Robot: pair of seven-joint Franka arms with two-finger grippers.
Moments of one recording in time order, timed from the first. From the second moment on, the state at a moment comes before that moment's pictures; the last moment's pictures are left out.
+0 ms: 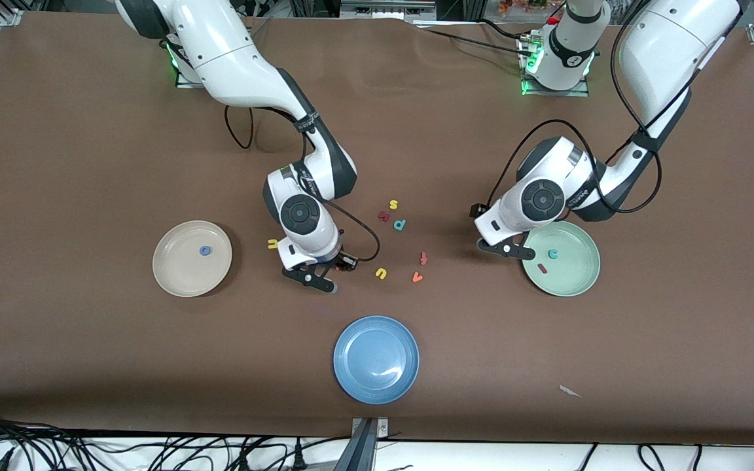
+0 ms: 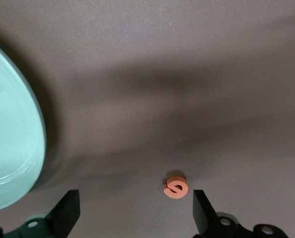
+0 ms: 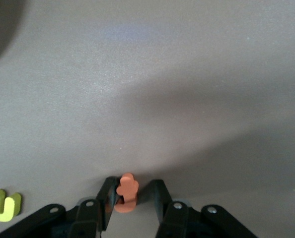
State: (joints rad) left arm 0.23 0.59 -0.68 -1.93 0.33 2.10 -0.42; right arm 0.71 0.90 -0.15 -1.37 0.22 2.31 0.83
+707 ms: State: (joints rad) left arm 0.23 0.59 -0.69 -1.97 0.33 2.17 -0.42; right arm 0.71 0.90 -0.15 -1.37 0.22 2.31 0.83
